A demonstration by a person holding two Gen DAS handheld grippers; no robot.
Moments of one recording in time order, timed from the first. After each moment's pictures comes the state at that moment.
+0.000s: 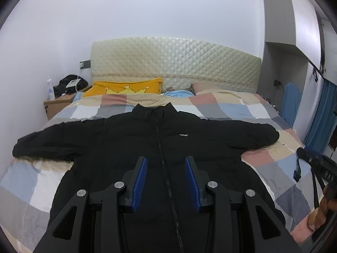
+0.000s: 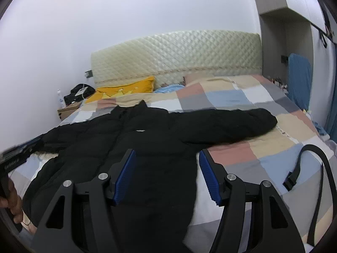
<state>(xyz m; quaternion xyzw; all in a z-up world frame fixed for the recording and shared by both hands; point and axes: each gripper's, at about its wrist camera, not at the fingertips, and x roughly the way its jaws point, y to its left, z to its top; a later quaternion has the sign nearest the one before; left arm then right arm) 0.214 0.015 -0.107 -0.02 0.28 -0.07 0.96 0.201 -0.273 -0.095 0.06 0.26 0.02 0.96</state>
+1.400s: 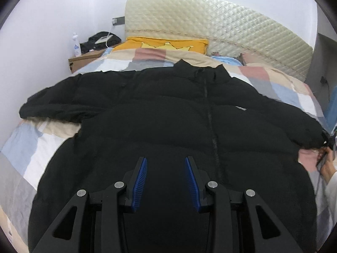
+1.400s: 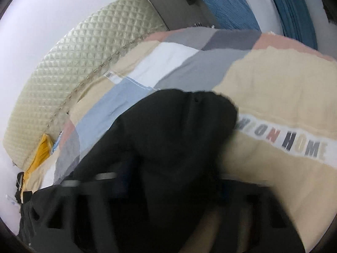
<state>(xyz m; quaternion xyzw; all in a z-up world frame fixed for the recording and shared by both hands) 0.327 0.054 -0.208 -0.05 0.39 0.06 0.92 0.509 -0.636 -0.286 0.30 0.24 -0.19 0.90</state>
